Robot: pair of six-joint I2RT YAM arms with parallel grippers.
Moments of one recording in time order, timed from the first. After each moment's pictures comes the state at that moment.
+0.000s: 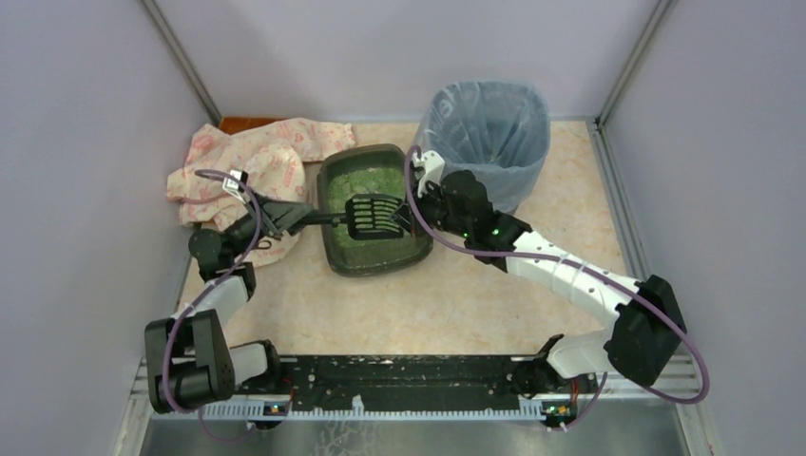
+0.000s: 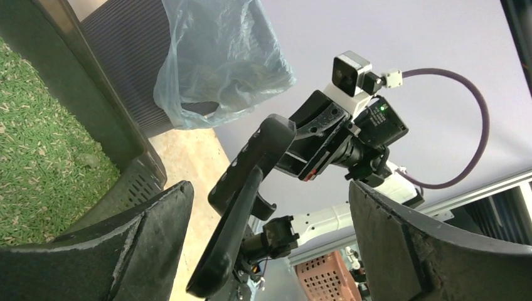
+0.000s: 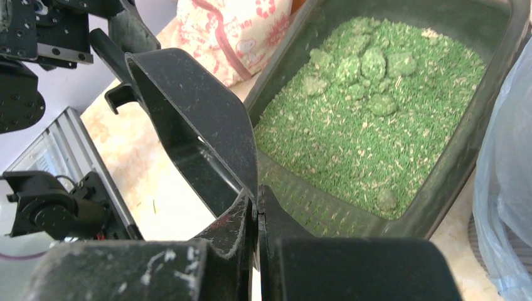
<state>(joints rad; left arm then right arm) 0.19 1.19 0.39 1.29 1.09 -1.56 0.80 1.32 1.03 -0.01 -0.17 0.29</state>
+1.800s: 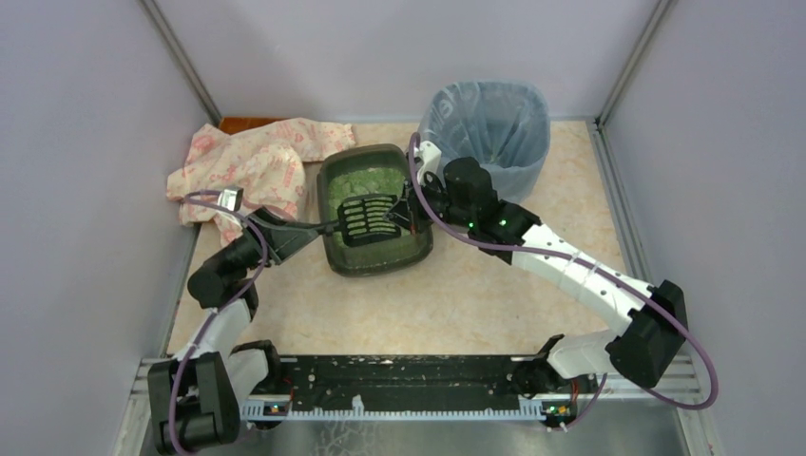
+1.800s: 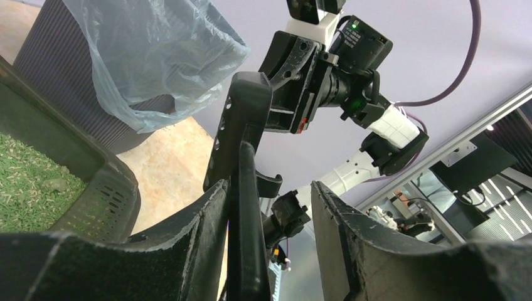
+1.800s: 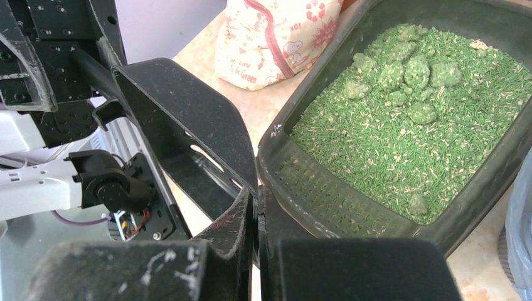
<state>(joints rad) 0.16 0.98 0.28 1.54 1.10 -1.63 0.80 1.31 1.16 -0.17 -0.29 0.30</state>
